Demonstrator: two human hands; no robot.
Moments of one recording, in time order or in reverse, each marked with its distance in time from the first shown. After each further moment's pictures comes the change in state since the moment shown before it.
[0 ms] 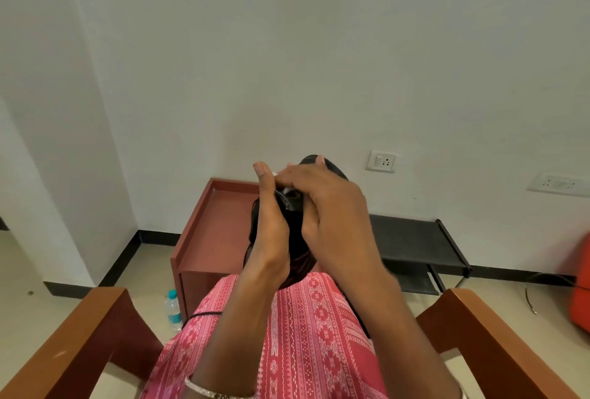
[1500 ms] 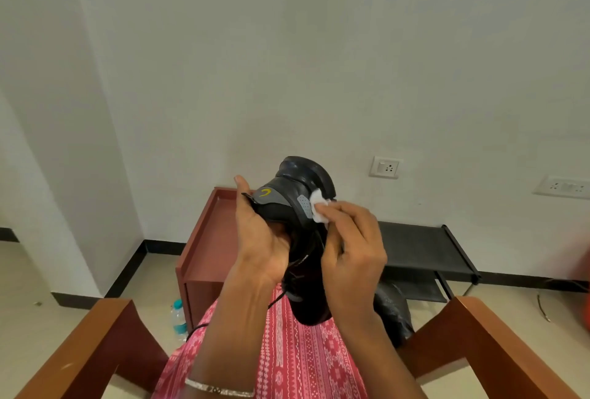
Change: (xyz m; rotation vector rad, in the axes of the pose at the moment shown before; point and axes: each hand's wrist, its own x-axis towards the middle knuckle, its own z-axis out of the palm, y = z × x) left_hand 0.018 0.010 -0.010 -0.348 0.157 -0.157; right_hand -0.050 0.052 0.043 -0.022 0.507 0.068
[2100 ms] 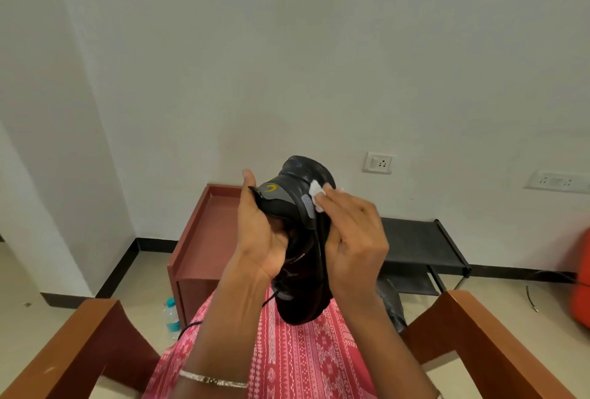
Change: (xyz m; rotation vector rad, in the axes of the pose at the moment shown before) left_hand 0.010 -0.009 -0.003 0.134 -0.048 -0.046; right_hand 0.014 0.020 0.000 -0.086 0.043 -0.180
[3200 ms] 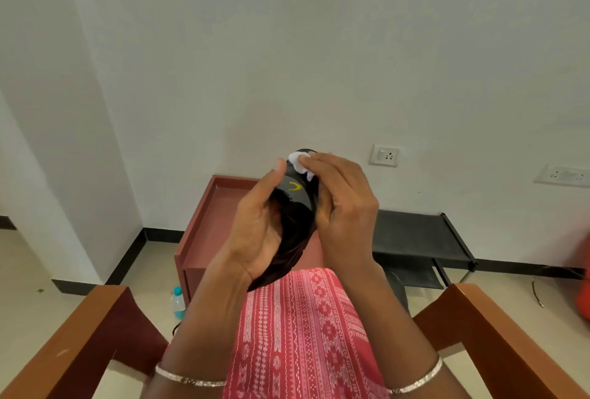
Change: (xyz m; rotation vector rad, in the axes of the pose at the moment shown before) left_hand -0.033 0.023 -0.002 0.157 -0.249 0.033; right_hand 0.033 -0.018 0.010 0.193 -0.111 -0.003
